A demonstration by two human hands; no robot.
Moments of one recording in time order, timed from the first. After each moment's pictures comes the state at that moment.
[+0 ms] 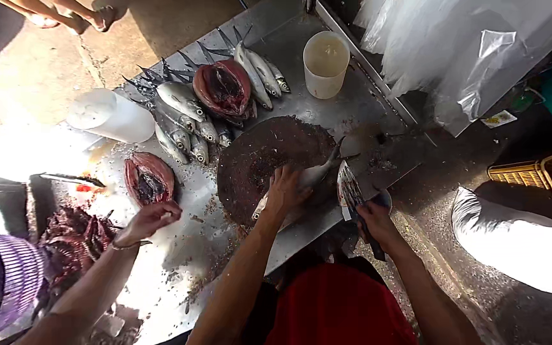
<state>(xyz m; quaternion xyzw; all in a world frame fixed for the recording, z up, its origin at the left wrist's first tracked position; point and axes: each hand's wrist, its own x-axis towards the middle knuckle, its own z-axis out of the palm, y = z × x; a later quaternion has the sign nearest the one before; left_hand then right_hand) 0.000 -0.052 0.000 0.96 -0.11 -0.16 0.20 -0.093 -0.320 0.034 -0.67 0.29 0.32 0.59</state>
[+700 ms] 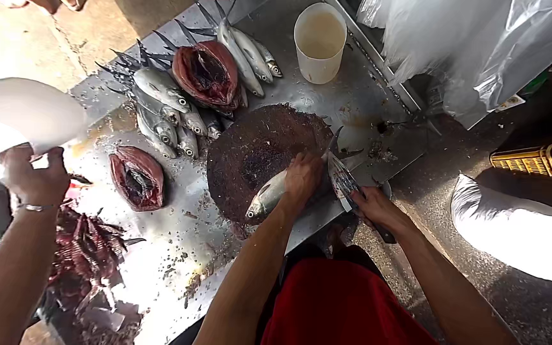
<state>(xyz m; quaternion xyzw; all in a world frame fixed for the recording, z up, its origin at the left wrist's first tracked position) 0.020 -0.111 -0.041 0.96 -0.18 -0.06 0.20 -0.044 -0.329 0.029 -0.76 0.21 0.44 0.44</state>
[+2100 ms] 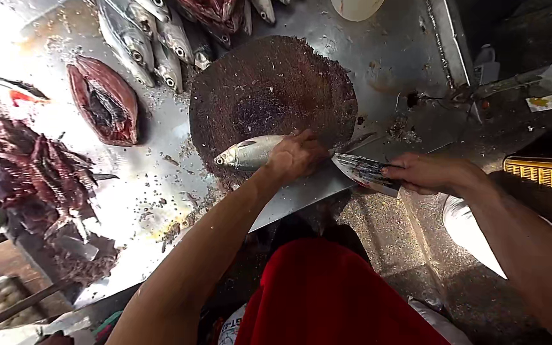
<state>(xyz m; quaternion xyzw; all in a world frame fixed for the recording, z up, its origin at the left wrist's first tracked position) -0.005 -0.067 -0.046 0.90 -0.36 -0.09 0.24 0.032 -0.403 0.022 -0.72 -0.01 0.65 0.25</state>
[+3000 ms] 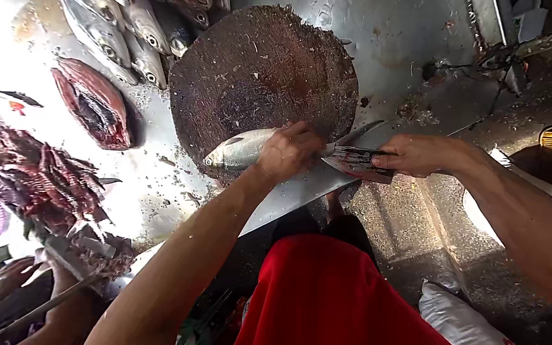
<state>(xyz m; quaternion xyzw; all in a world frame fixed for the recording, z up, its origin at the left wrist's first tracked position) -0.002 -0.068 -0.047 0.89 -0.36 -0.05 0.28 0.051 -0.389 -0.012 -0.71 -0.19 0.63 0.27</state>
